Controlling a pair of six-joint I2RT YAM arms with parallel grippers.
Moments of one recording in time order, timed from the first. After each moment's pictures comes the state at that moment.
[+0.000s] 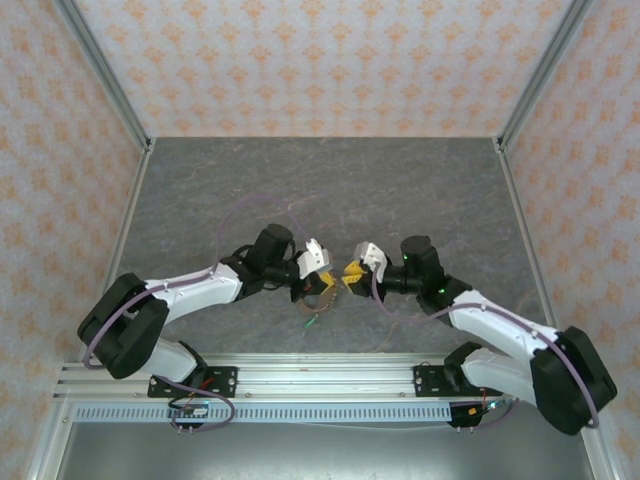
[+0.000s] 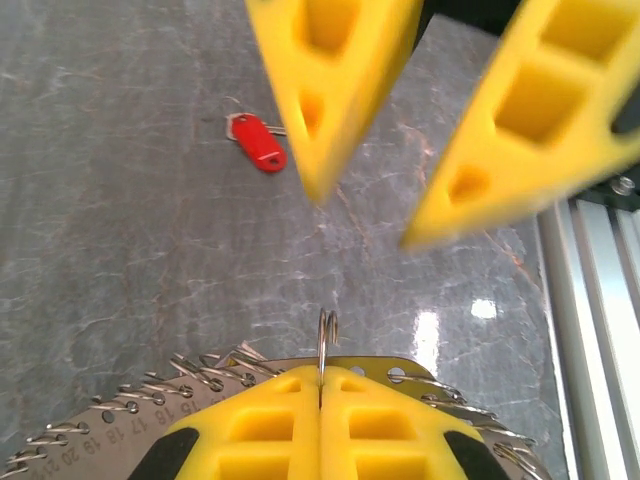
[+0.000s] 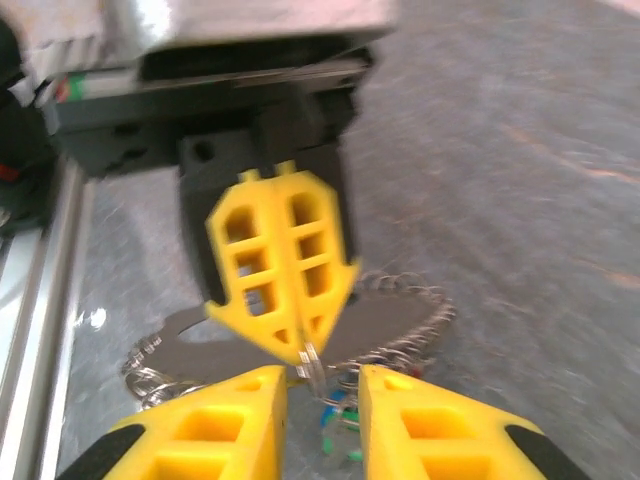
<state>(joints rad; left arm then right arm) -0.63 1.43 0.67 0.05 0.63 0.29 0.57 1.04 0.43 0.14 -0.60 -0.24</state>
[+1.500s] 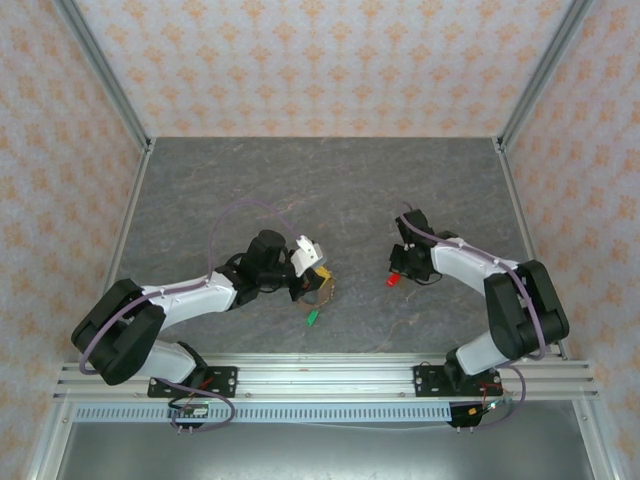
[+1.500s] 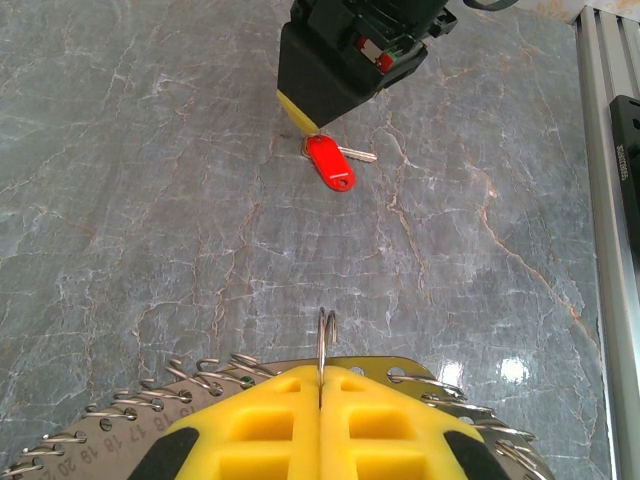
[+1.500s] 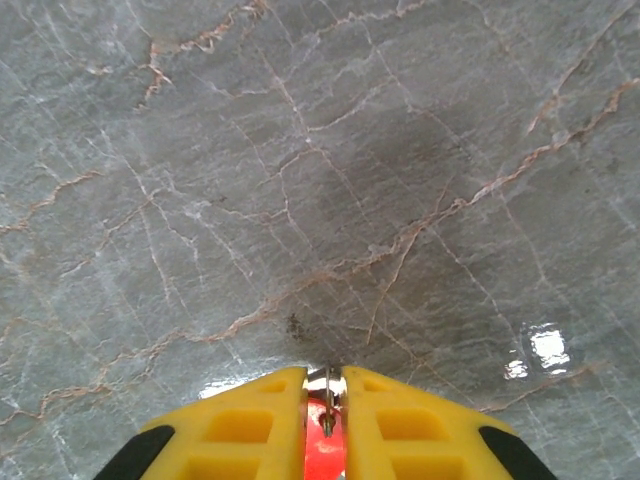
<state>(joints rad) -0.63 1.39 0.58 0.22 0.53 0.14 0.35 1.50 0.78 -0.52 -0.02 0.64</state>
